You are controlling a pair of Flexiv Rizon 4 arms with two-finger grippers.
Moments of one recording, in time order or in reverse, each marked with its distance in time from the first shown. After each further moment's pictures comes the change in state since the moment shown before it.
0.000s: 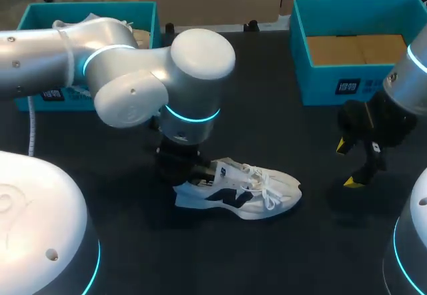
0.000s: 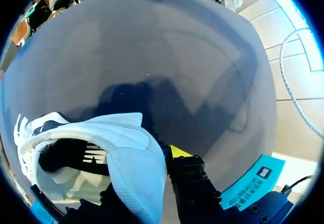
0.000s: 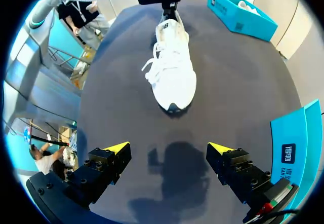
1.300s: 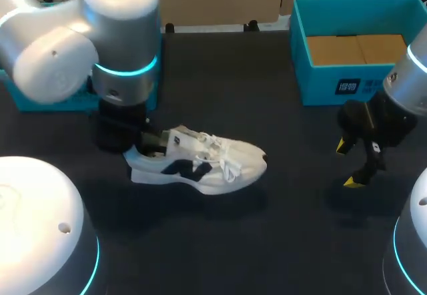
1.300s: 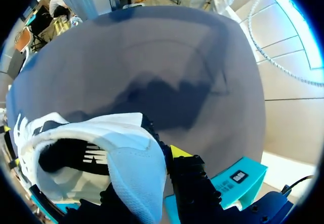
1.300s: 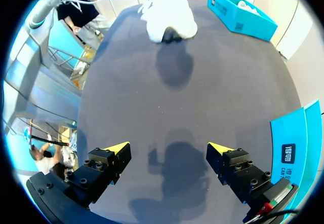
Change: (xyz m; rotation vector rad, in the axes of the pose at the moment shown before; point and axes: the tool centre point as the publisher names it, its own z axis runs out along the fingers) left arm 0.099 -0.010 -0.063 -0.003 -0.047 0.007; right arm 0.000 0.000 0.000 0.000 0.000 0.000
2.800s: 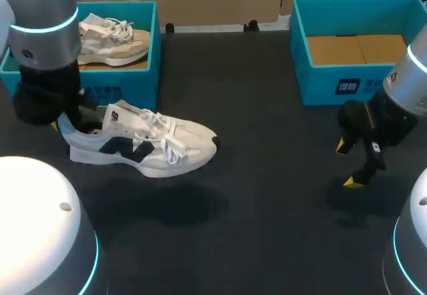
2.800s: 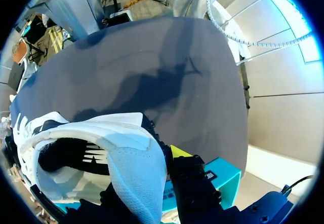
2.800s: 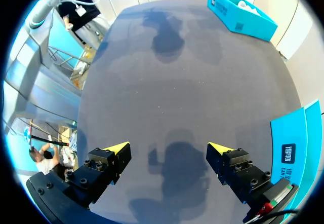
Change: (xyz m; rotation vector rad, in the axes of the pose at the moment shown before) left arm 0.116 -0.022 -0.068 -0.013 -0.003 0.050; right arm 0.000 0.000 0.000 0.000 0.000 0.000
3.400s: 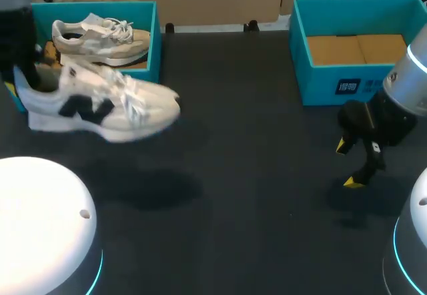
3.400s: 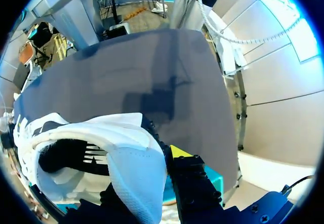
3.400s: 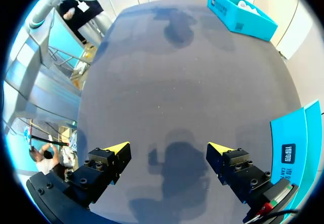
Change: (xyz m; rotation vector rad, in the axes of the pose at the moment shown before) left arm 0.070 0.010 -0.033 0.113 -0.020 -0.005; right arm 0.000 0.000 0.000 0.000 0.000 0.000
